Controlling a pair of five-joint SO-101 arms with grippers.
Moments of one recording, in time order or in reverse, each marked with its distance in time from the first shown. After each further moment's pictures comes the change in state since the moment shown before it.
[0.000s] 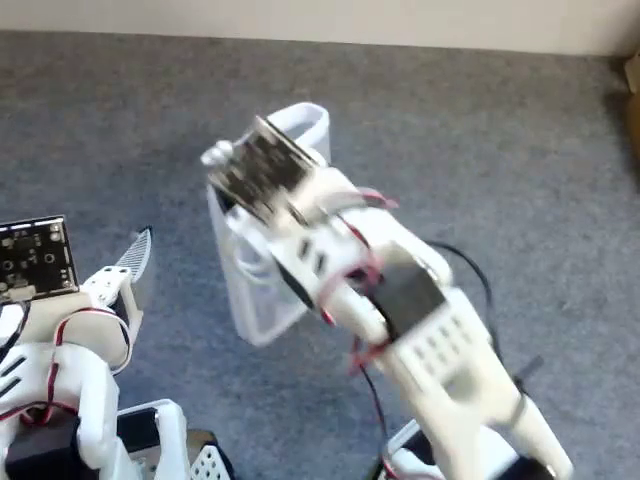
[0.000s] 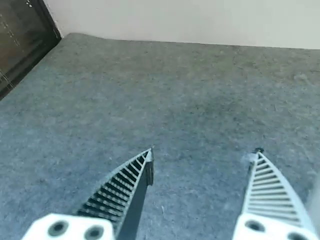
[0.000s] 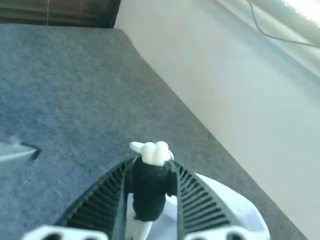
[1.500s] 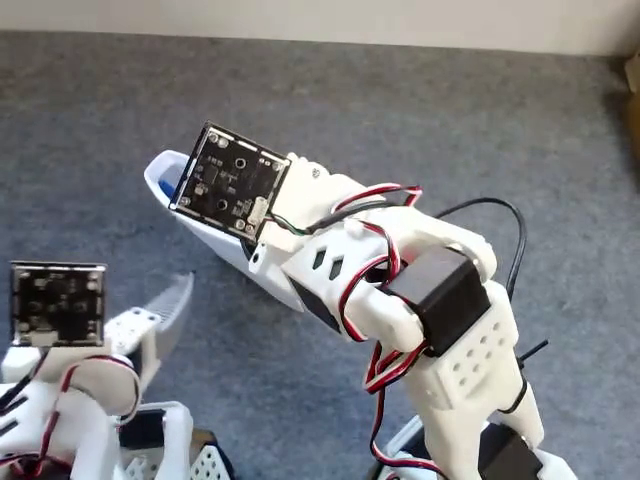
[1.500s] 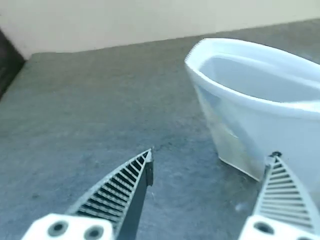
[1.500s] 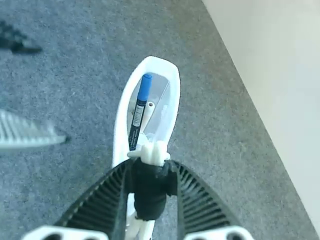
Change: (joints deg) left arm 7.6 -0.2 -11.2 13.3 -4.7; right arm -2.7 6.9 -32.4 45.2 9.6
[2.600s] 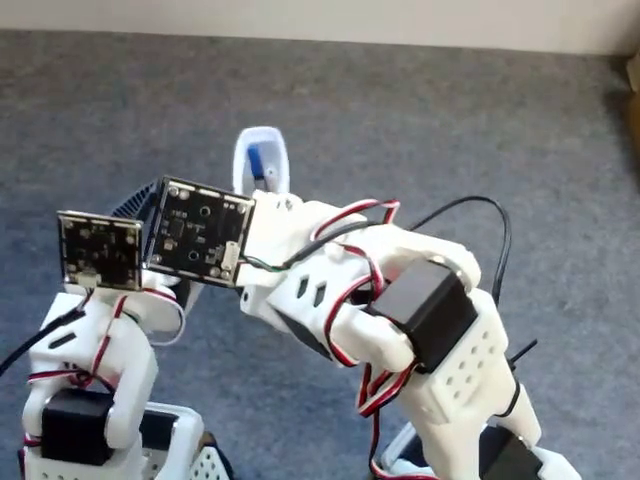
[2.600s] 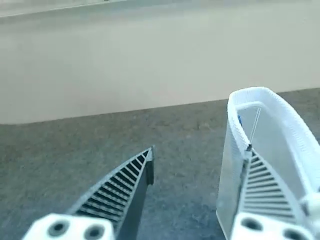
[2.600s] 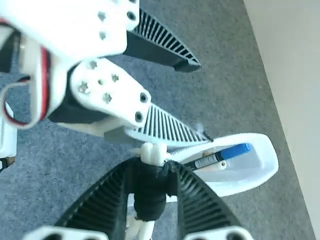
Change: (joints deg) left arm 16.7 -0.1 21.9 -37.1 6.7; right arm -5.9 0.0 0.0 4.6 3.5
